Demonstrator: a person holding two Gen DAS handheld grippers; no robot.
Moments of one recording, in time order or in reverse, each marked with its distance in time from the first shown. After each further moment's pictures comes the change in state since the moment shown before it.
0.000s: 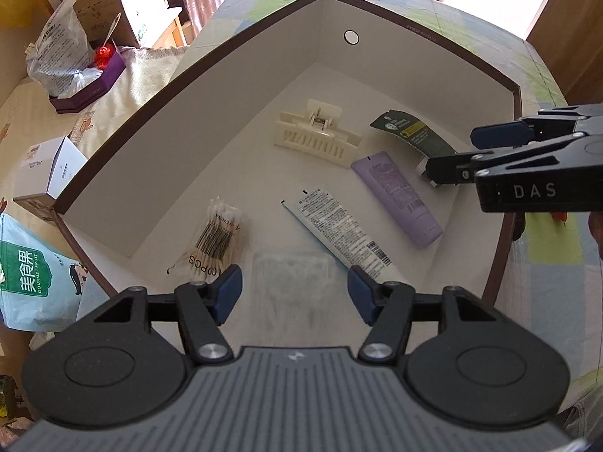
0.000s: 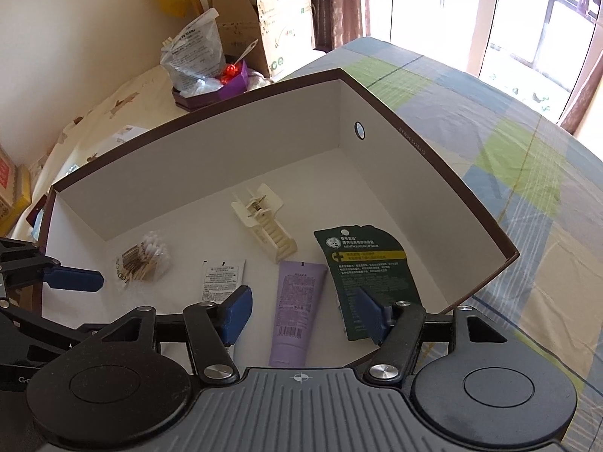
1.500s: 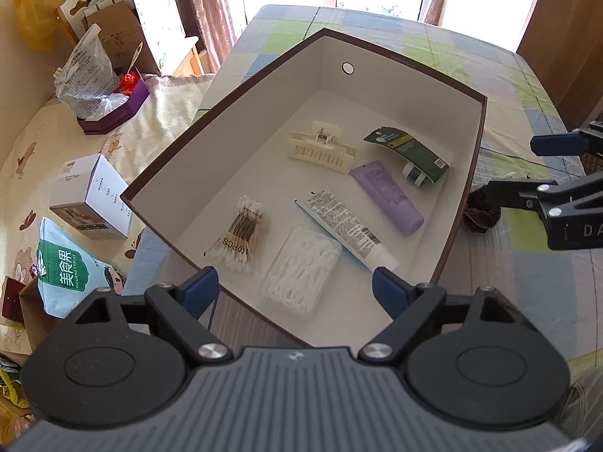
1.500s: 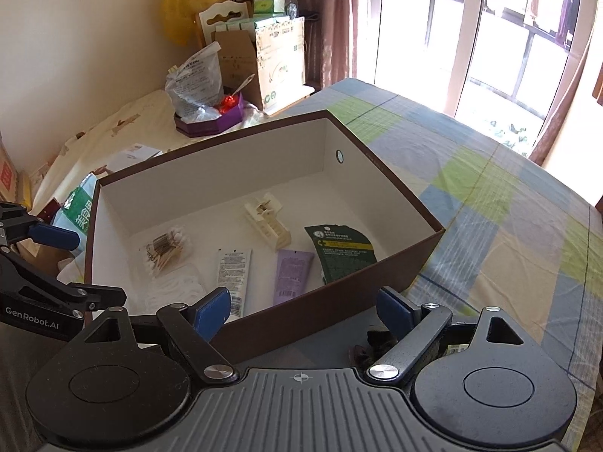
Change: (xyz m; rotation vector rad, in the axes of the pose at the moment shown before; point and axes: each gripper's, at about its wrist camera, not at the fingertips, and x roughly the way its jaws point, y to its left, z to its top) left arm -0.071 -0.006 -0.032 0.017 -0.092 0.058; right arm -0.092 0.020 -0.046 -0.032 -0.113 -0.056
